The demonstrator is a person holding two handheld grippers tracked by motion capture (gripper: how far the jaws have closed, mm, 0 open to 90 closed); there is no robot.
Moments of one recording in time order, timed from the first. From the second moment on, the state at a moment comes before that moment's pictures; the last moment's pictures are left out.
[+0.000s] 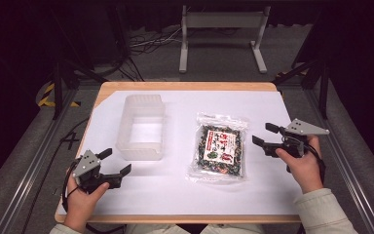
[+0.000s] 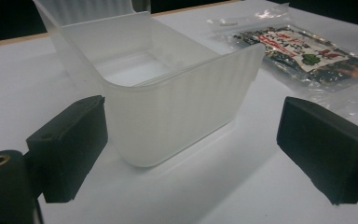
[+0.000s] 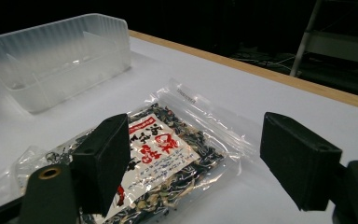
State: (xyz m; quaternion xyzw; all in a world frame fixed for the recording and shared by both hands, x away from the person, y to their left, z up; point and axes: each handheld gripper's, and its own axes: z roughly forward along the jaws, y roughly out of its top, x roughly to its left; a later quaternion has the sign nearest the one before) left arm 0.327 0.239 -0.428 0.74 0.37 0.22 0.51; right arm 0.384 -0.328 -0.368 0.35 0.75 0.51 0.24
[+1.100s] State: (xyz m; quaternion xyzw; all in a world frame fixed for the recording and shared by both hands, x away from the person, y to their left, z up) left arm 0.326 0.239 -0.431 0.75 0.37 0.22 0.51; right arm 0.470 -0.324 -0.391 0.41 0.73 0.49 0.23
